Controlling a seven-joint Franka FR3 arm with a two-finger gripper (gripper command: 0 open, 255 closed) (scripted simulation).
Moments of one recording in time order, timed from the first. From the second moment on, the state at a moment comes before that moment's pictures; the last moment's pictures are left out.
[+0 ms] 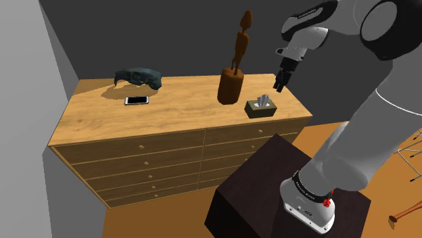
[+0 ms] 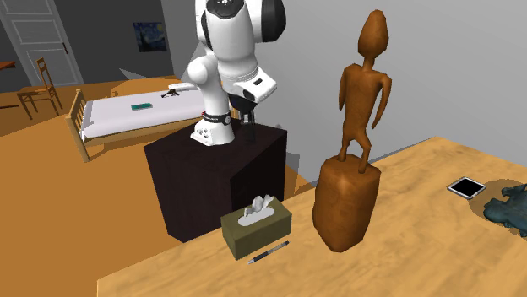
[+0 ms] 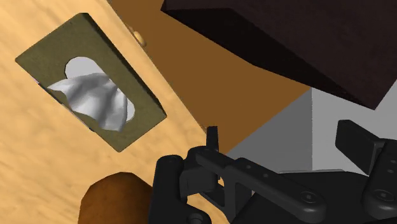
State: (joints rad) arm 0.11 0.06 -0.87 -2.11 0.25 1.78 -1.43
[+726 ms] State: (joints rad) arm -0.23 0.70 -0.68 -1.60 0.61 1.58 -1.88
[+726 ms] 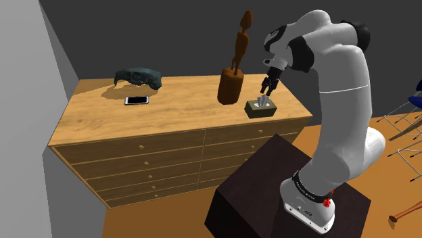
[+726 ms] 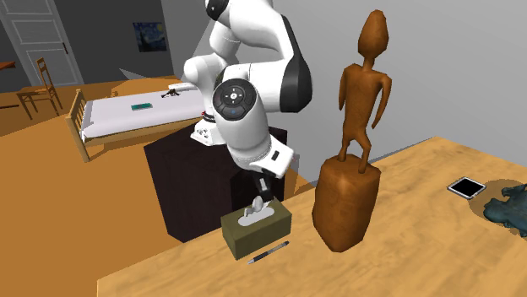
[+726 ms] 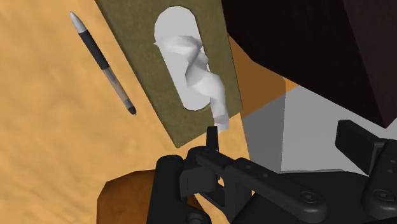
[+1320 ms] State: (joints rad) arm -0.30 0.84 -0.62 -1.50 0.67 1.59 -1.92
